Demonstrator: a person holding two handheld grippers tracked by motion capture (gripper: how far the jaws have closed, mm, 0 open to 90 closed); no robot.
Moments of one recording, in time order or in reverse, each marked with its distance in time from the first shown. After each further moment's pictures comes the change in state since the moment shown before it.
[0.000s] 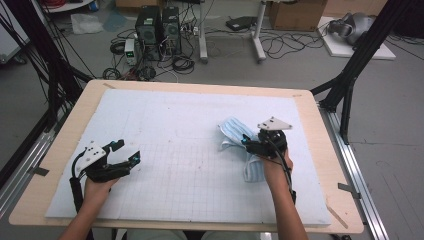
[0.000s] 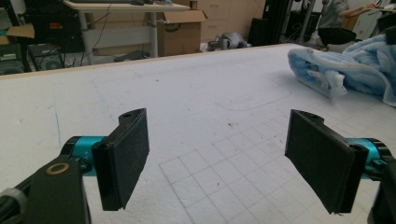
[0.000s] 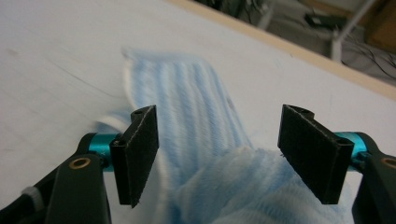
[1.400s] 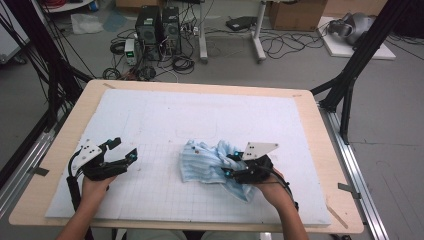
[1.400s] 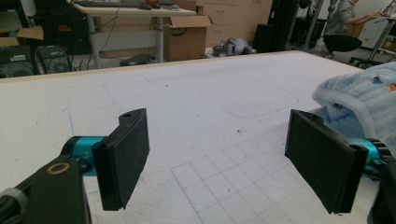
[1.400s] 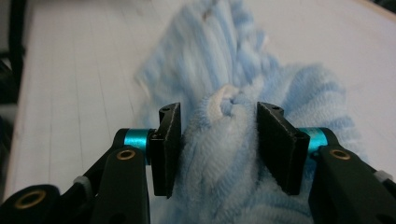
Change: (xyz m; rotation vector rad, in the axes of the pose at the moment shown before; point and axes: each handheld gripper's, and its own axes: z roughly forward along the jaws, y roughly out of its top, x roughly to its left) left arm 0.006 0.004 -0.002 -0.023 0.017 -0.020; right arm 0.046 -0.029 -0.012 -0.051 0.601 -0.252
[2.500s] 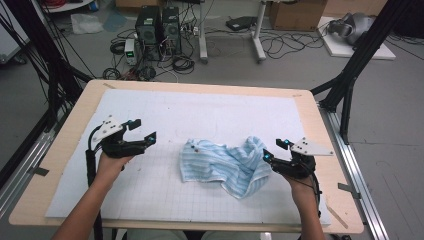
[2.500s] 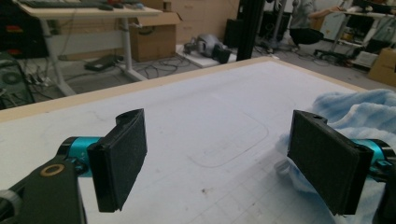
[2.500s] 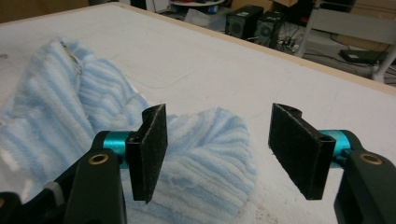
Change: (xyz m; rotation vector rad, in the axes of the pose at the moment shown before) left arm -0.018 0.055 0.063 0.060 -0.144 0.023; right arm -0.033 -0.044 -0.084 -0.173 -0.444 0.228
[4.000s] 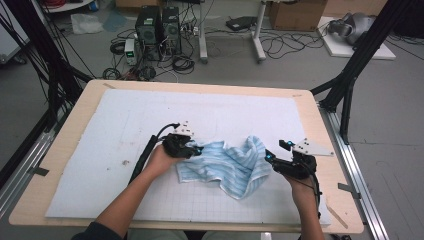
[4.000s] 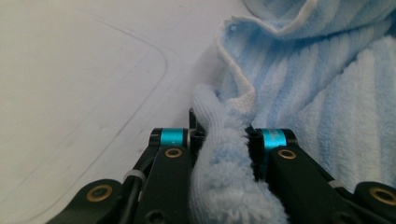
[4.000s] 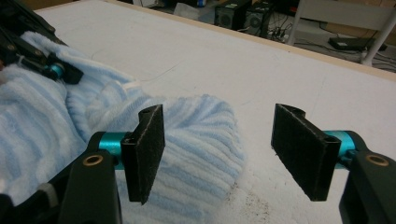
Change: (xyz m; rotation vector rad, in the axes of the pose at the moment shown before) left arm -0.064 -0.019 0.126 0.459 -0.296 0.160; right arm -0.005 -0.007 0.001 0.024 -0.045 0.041
